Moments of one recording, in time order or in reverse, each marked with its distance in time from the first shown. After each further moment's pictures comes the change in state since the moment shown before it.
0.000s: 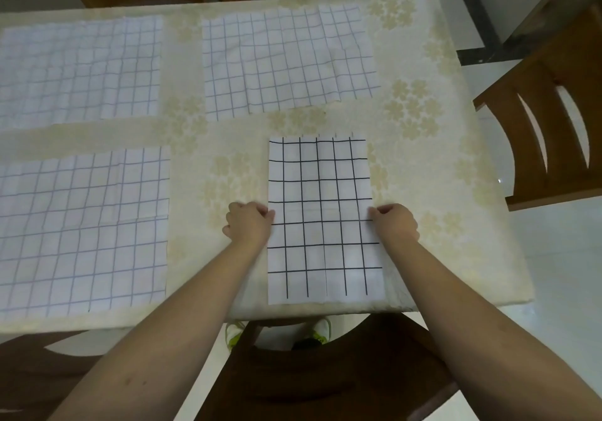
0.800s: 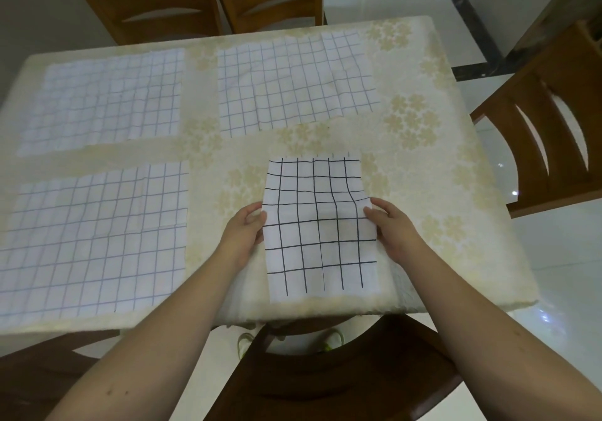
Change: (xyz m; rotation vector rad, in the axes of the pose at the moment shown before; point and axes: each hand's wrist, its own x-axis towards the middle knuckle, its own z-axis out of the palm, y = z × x) left_hand -0.023 -0.026 -0.045 -0.905 -0.302 0.005; right_hand -0.032 0.006 -0.024 0.900 -0.459 -0.133
